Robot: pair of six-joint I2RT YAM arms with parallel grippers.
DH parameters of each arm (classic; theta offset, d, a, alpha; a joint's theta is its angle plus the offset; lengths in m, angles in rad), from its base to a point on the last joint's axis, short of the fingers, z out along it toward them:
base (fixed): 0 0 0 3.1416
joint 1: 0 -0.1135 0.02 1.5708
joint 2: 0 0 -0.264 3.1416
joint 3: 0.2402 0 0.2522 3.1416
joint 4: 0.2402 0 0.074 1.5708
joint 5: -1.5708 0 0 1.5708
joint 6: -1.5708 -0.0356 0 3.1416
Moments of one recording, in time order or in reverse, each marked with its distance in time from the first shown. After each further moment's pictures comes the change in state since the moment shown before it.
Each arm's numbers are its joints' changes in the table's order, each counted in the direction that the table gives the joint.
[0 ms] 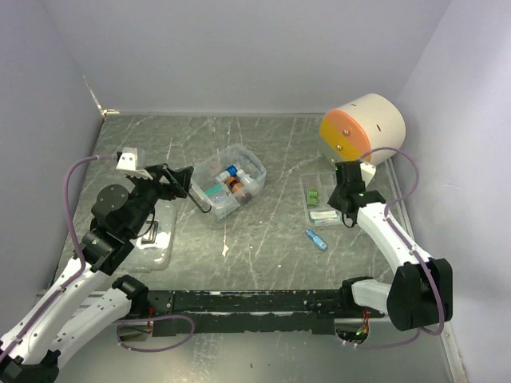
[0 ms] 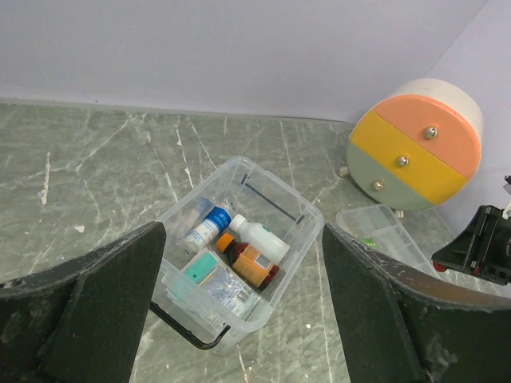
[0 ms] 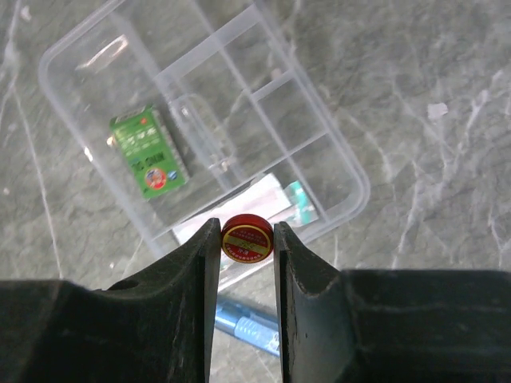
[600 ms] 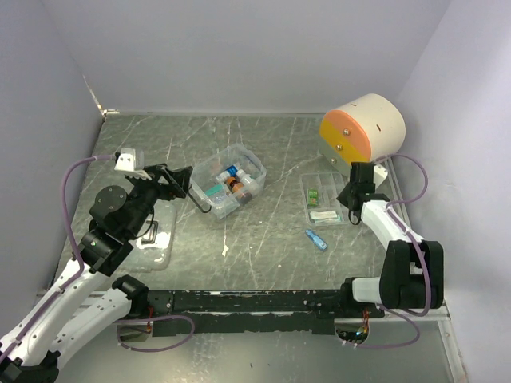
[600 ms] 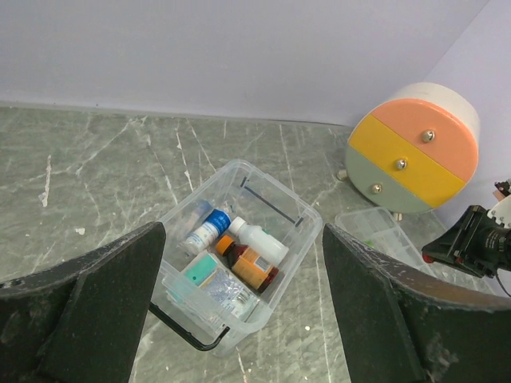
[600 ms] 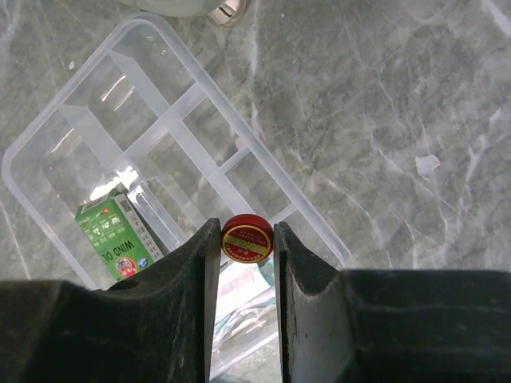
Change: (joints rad) left arm 0.000 -0.010 0.000 0.000 0.002 0.000; right arm 0.206 0.105 -0.076 -0.248 0.084 0.003
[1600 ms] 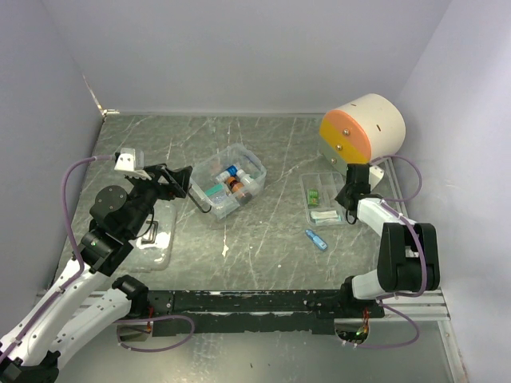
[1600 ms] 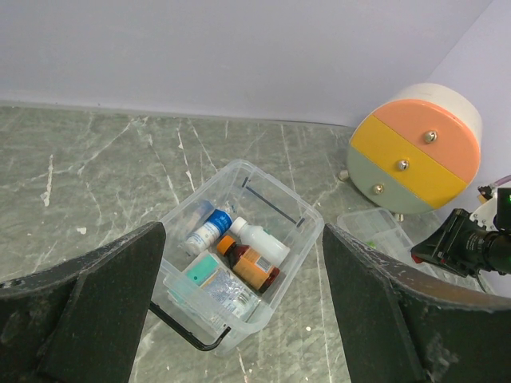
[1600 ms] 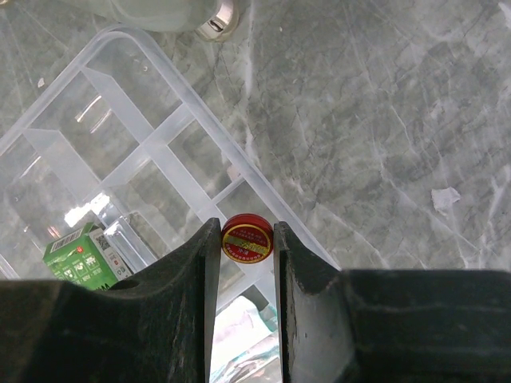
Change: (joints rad) left arm 0.000 0.000 0.000 0.001 0.006 0.000; right arm 0.001 0.129 -0.039 -0.175 -0.028 0.021
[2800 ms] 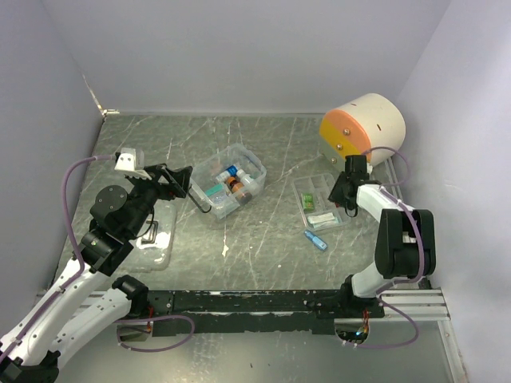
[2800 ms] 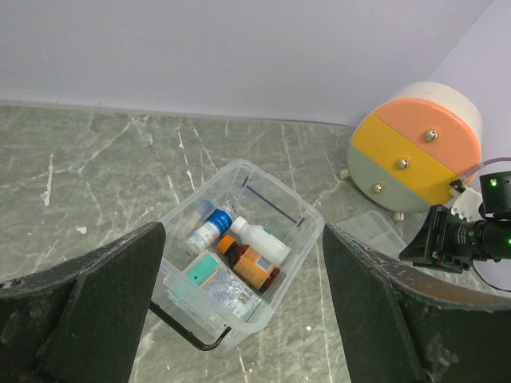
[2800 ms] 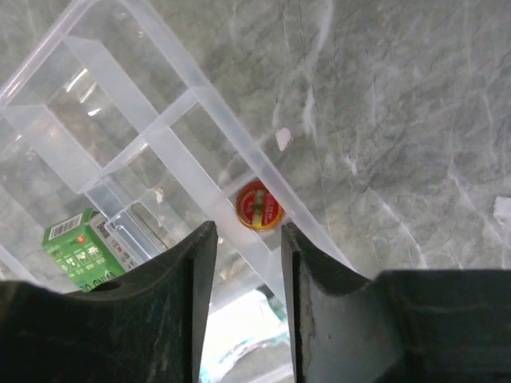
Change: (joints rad) left arm 0.000 0.002 0.000 0.000 0.000 0.000; right arm 0.005 0.098 0.155 0.197 0.188 0.117
